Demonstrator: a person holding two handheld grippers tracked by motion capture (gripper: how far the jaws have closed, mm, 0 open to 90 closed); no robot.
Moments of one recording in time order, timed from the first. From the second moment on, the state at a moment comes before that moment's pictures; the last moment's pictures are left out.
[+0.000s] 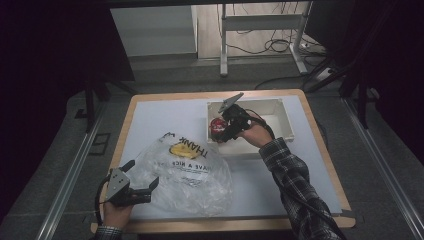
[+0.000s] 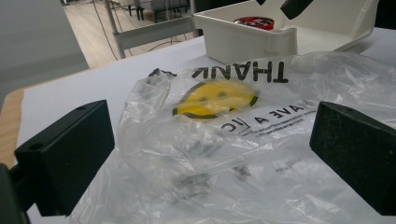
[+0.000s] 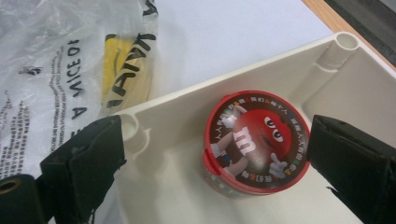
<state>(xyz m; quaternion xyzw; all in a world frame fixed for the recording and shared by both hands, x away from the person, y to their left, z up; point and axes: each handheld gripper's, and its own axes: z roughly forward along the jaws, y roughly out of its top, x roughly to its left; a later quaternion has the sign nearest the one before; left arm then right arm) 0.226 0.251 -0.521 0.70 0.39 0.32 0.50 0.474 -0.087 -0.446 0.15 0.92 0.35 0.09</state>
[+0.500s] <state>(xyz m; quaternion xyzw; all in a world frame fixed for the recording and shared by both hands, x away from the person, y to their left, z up) 0.226 0.250 -0.522 0.70 0.39 0.32 0.50 0.458 -0.098 -0.450 0.15 0.91 0.38 0.09</state>
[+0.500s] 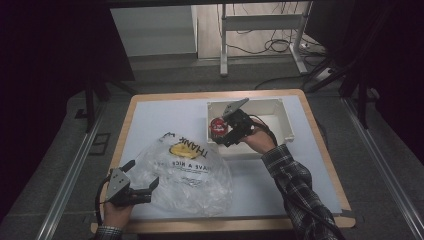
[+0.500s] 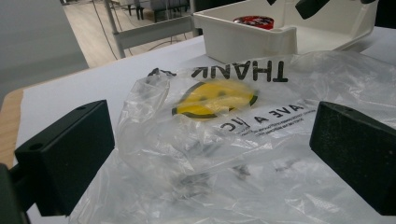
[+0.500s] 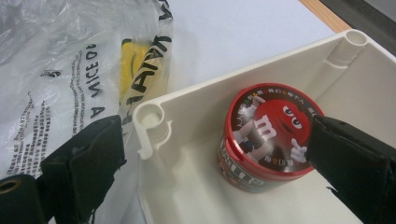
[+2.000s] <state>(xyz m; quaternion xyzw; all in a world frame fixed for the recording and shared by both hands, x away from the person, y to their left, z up) 0.226 0.250 -0.522 0.70 0.39 0.32 0.50 0.423 -0.130 -0.457 0.16 0.89 0.41 0.10</state>
